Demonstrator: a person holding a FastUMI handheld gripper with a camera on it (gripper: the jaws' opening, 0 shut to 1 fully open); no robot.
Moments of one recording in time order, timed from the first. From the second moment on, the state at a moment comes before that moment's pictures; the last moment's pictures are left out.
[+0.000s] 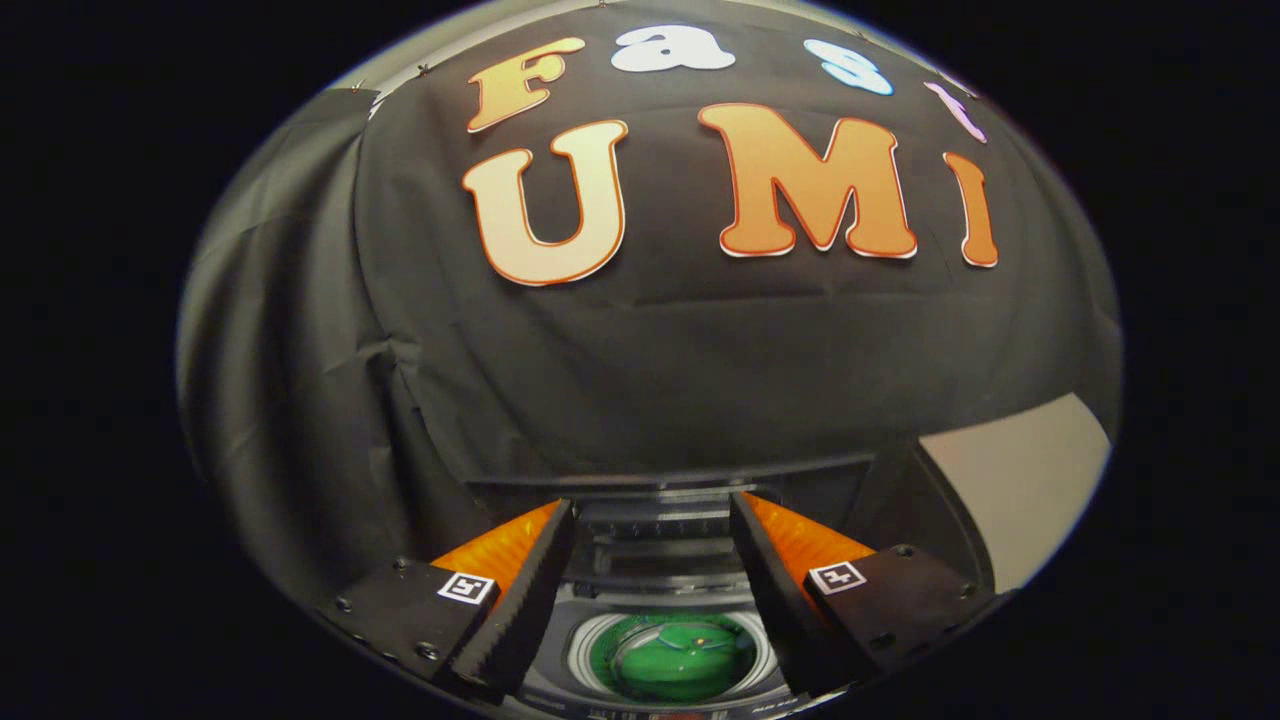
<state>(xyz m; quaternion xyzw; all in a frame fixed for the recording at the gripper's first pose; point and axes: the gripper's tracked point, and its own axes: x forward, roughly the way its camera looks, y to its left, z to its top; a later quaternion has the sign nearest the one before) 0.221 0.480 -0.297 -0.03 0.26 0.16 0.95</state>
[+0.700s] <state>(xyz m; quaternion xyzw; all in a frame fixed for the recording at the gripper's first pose) 0.321 0.477 -0.349 -0.04 0.30 0.14 0.94</state>
